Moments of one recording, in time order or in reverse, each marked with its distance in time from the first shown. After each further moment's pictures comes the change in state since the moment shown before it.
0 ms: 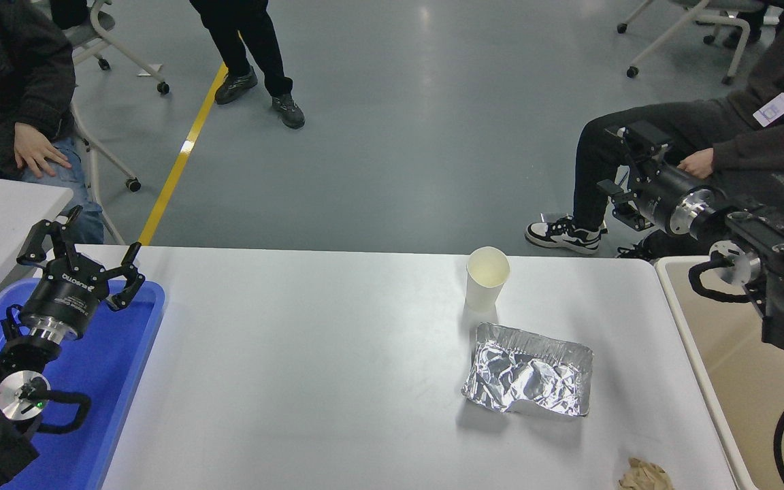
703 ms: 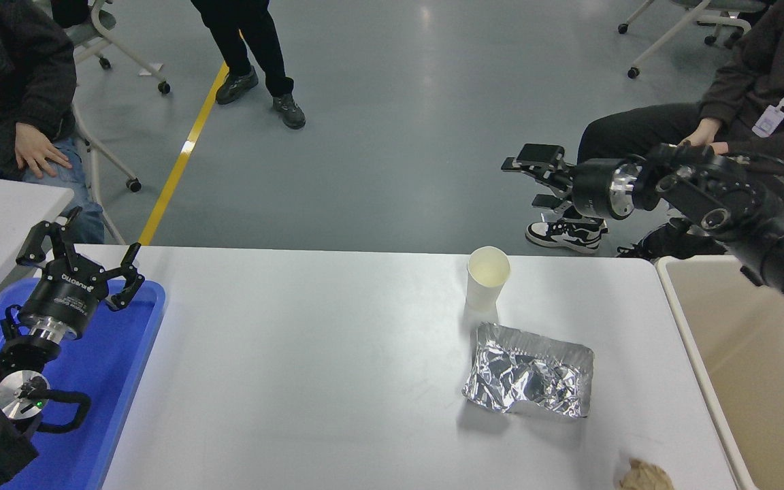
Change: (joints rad) left arm 0.000 0.000 0.000 0.000 0.000 0.000 0.000; right arm 0.180 0.228 -0.396 -0.012 -0.375 0.134 -0.005
